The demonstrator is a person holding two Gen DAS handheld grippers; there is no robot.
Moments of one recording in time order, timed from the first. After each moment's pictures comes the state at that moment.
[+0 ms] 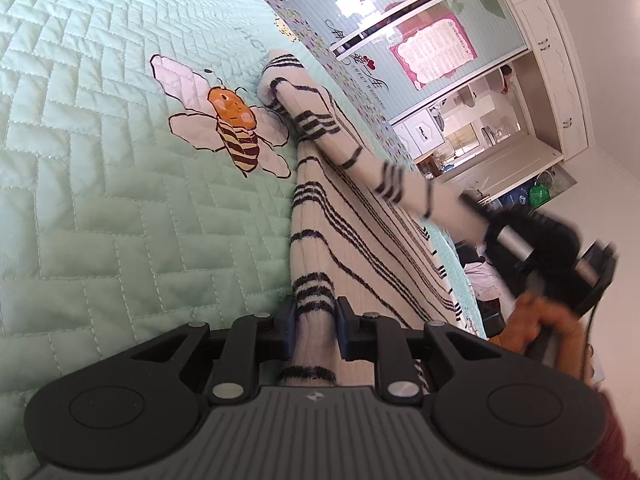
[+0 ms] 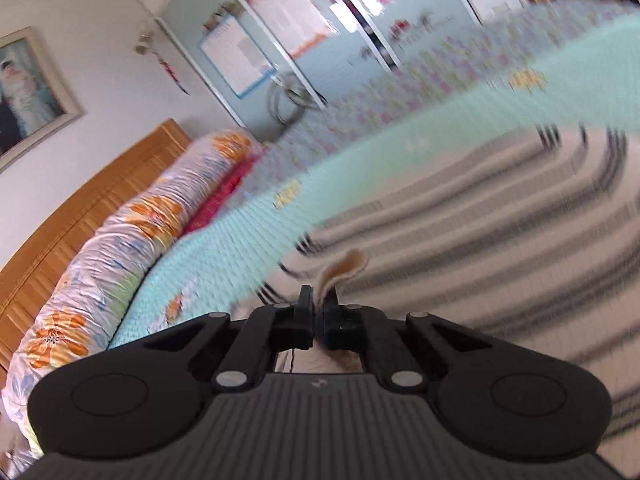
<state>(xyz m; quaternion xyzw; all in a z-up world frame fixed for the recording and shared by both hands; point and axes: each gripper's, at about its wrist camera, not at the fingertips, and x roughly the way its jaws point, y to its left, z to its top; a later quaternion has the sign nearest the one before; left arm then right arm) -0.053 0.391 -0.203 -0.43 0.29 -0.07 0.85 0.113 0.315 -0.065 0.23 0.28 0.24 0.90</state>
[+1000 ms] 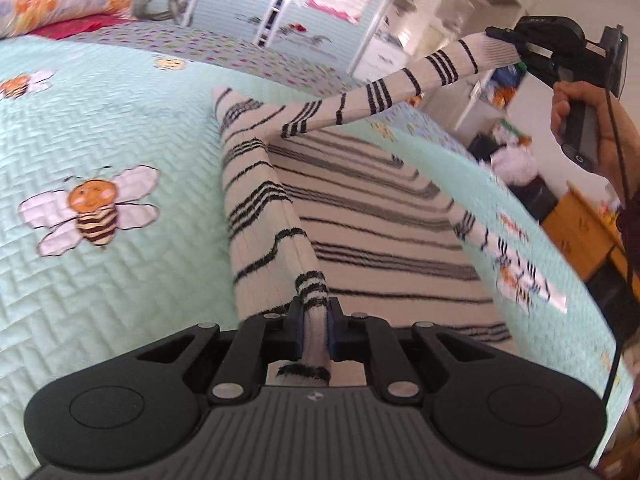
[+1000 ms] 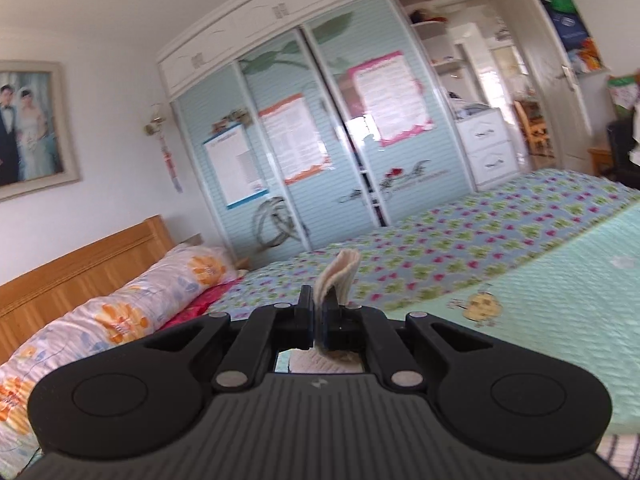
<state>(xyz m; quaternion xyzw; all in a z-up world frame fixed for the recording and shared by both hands) -0.017 0.269 -0.130 -0.15 0.34 -0.09 0.92 0.155 0.172 0.061 0.19 0.11 0.17 0.96</state>
